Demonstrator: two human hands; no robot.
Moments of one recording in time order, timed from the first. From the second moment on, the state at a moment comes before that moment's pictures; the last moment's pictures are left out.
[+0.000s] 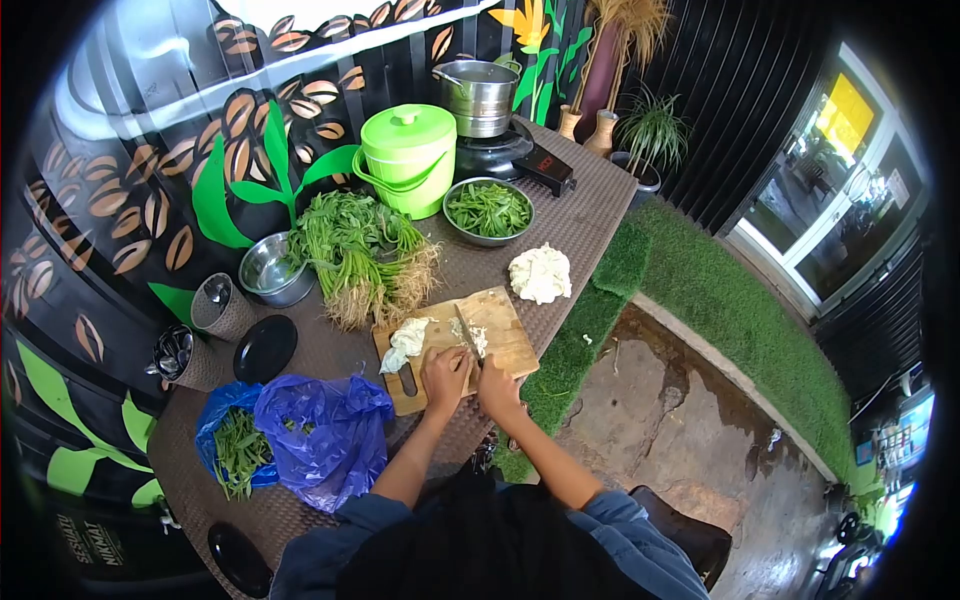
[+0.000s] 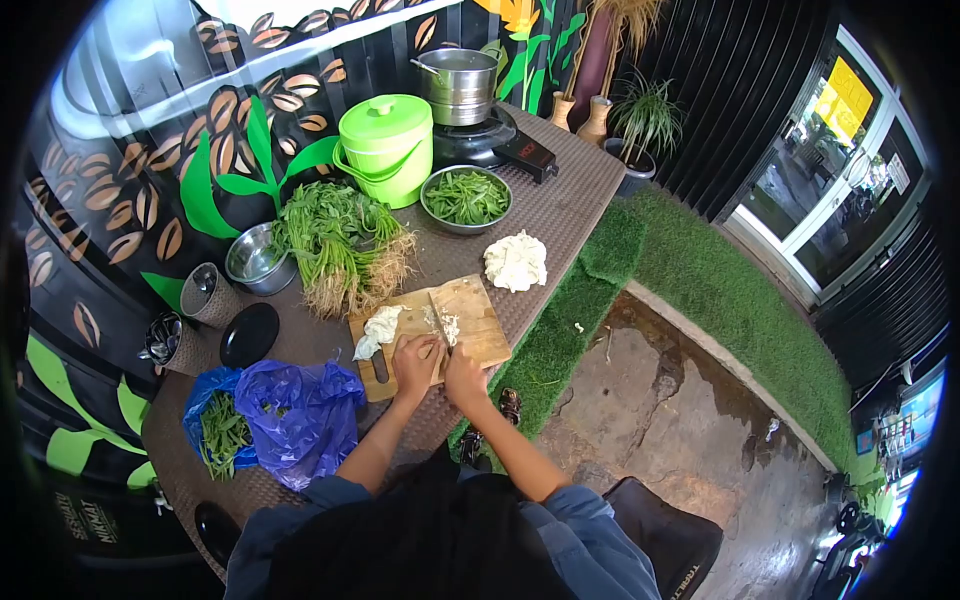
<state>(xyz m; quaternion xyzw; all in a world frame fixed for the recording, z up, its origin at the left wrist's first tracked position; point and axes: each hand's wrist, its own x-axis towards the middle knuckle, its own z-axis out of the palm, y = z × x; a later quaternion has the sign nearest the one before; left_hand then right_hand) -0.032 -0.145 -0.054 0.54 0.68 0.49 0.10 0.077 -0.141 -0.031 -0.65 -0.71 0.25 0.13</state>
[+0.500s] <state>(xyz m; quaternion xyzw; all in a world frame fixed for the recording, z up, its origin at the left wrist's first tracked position) -0.034 -0.142 -0.049 0.57 0.66 0.47 0.09 0.076 -0.135 -0.025 -0.64 -0.72 0.23 0.09</state>
